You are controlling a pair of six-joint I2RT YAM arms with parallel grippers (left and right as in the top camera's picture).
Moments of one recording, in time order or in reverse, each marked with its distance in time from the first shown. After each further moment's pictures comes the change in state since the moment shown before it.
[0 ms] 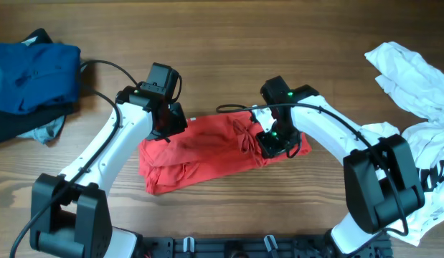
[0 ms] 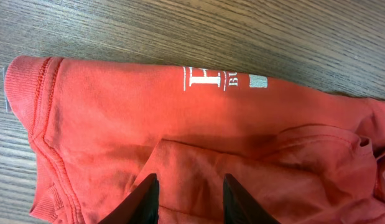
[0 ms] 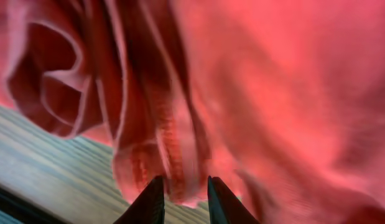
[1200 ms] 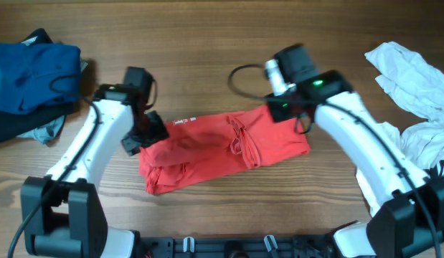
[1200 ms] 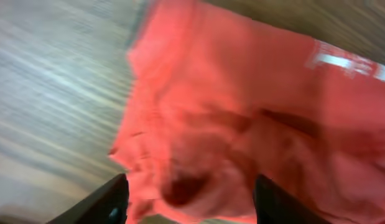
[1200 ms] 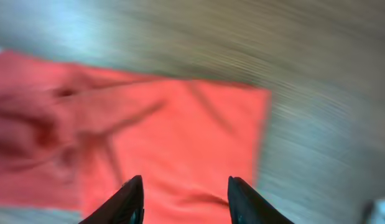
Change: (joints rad) left arm 0.169 0.000 0.000 -0.218 0.000 -0.014; right arm -0.074 -0.193 0.194 0.026 0.267 0.134
